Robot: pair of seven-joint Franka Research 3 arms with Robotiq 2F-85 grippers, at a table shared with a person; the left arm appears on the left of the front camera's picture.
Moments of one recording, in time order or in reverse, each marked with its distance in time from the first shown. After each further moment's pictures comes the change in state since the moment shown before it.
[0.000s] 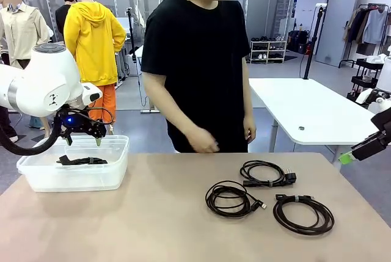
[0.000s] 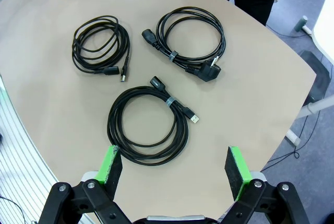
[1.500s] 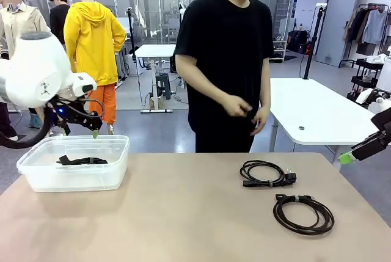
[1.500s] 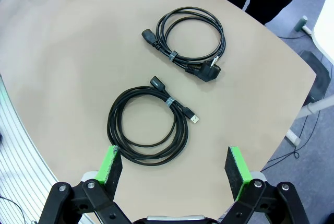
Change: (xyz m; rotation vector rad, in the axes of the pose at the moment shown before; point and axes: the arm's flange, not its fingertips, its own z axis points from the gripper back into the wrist) left arm -0.002 0.020 0.048 -0.084 -0.056 -0.199; right arm 0.000 0.000 0.000 0.000 0.000 0.000
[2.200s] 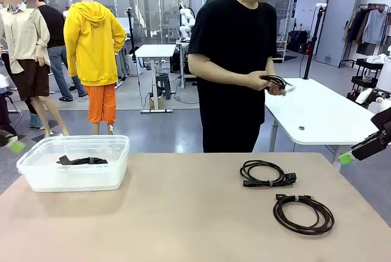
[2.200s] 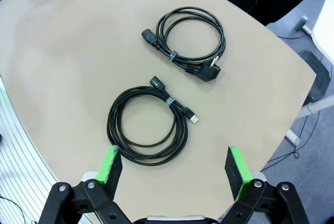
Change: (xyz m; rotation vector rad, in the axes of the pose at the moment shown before) left arm -0.192 0.131 0.099 -0.363 -0.268 -0.511; right arm 0.000 0.000 0.000 0.000 0.001 0.000
